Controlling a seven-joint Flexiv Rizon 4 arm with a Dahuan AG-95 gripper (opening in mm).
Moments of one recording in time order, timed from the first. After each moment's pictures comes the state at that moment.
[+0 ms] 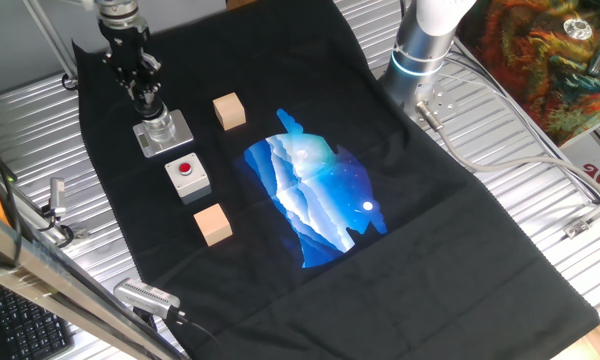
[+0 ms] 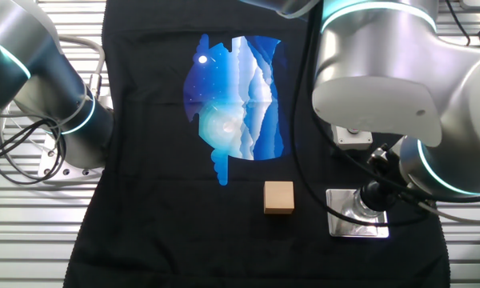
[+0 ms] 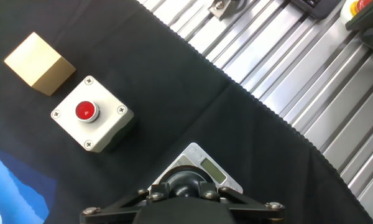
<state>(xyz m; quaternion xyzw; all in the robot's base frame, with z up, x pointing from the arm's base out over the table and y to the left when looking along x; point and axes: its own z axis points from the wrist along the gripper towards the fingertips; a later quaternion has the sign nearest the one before) 0.625 -0.167 0.177 -0.38 0.92 0.05 0.09</state>
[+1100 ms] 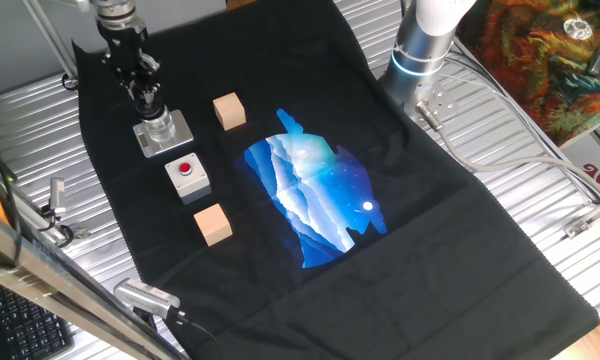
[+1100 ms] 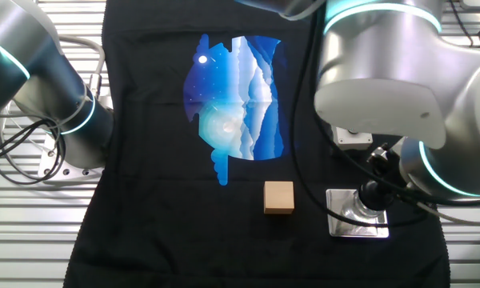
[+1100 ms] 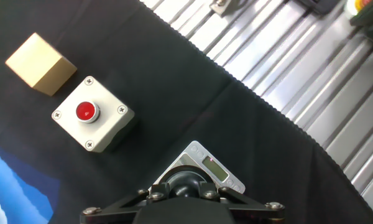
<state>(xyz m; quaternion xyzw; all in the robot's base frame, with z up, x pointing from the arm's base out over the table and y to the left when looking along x) 0.623 -0.166 0.178 -0.36 0.93 0.05 0.09</state>
